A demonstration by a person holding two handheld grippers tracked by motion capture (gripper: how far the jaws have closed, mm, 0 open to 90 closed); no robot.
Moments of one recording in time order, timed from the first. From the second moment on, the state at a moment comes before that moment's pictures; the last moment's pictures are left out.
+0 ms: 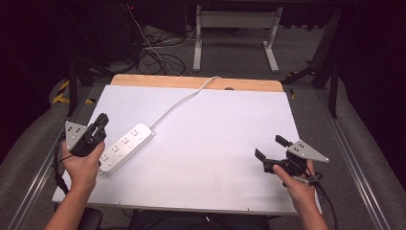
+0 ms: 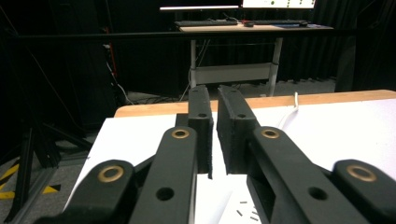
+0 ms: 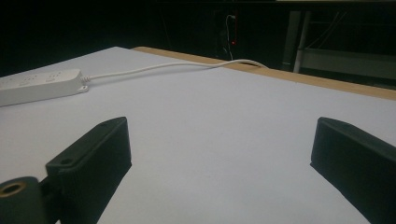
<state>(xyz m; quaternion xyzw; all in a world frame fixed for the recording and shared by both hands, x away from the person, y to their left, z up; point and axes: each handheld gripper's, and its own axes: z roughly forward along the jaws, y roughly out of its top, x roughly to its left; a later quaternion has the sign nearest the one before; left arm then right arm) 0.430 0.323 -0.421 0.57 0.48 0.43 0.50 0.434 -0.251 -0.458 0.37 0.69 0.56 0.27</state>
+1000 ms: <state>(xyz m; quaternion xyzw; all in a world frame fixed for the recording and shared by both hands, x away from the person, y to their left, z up) 0.442 0.312 -0.429 0.56 0.51 0.46 0.47 0.433 -0.252 -0.458 0.37 0.70 0.55 0.27</state>
